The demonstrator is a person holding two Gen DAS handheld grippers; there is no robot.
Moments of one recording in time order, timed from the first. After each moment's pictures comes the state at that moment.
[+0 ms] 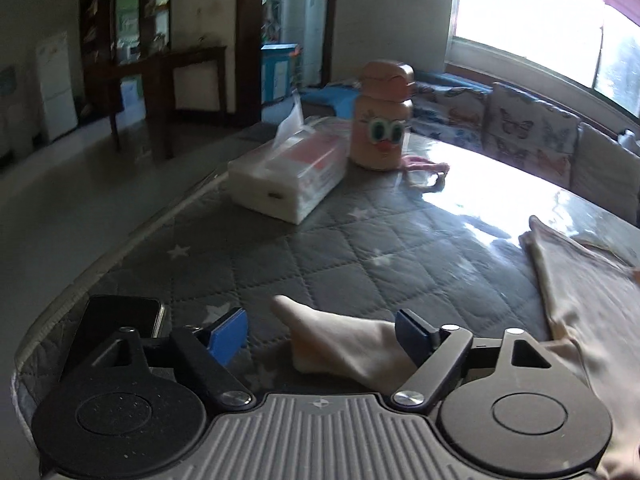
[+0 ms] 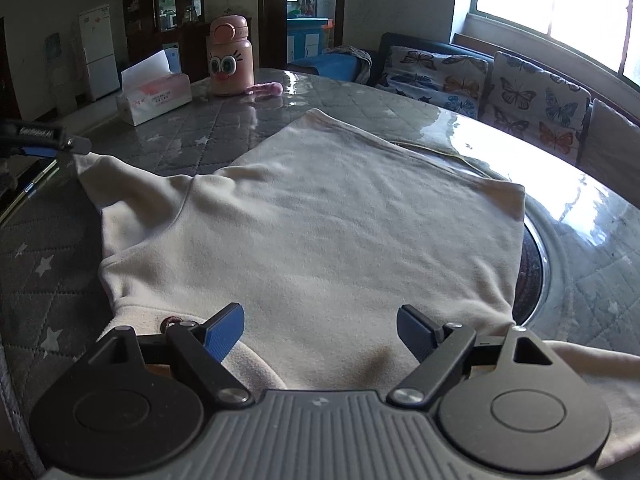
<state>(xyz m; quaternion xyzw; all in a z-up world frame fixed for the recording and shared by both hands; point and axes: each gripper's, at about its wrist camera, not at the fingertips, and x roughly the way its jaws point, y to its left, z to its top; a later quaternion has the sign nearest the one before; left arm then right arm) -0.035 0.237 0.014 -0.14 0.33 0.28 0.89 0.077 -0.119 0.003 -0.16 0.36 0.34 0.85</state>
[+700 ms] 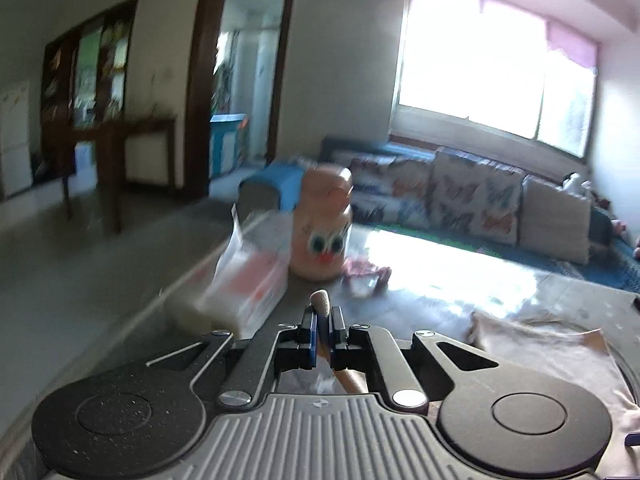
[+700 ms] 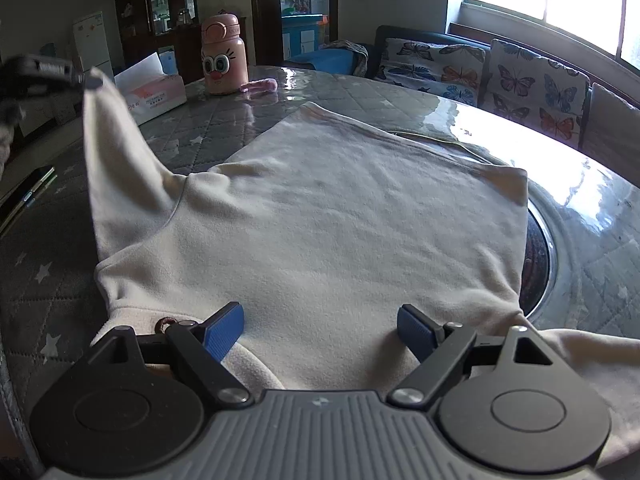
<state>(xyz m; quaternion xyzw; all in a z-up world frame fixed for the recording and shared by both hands) -0.019 0.232 0.061 -0.09 0.22 0.20 0.95 0.081 -0.122 -0.001 -0.14 0.37 0.34 0.85</state>
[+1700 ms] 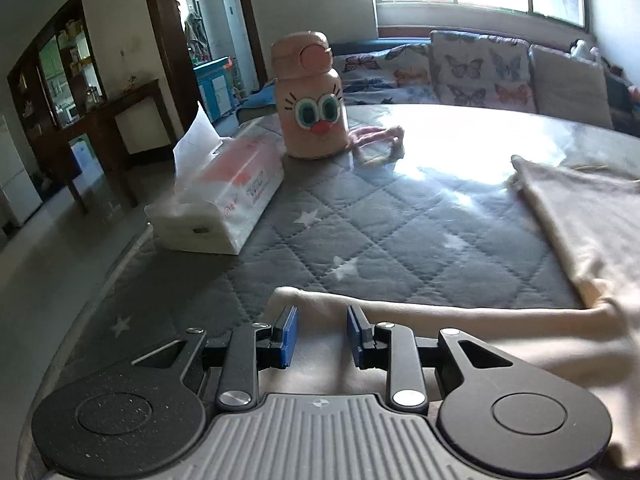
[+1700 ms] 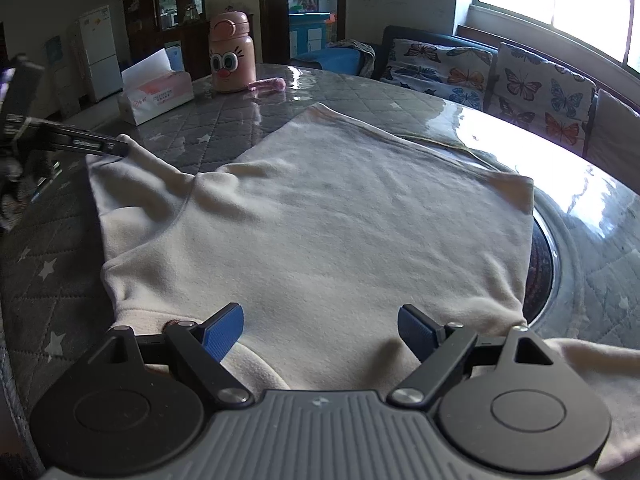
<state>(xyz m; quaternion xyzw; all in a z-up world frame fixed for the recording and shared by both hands) 0.030 0.224 -0.012 0.01 0.36 0.21 0.91 0.078 -0.114 0.006 -0.15 0.37 0.35 0.85</state>
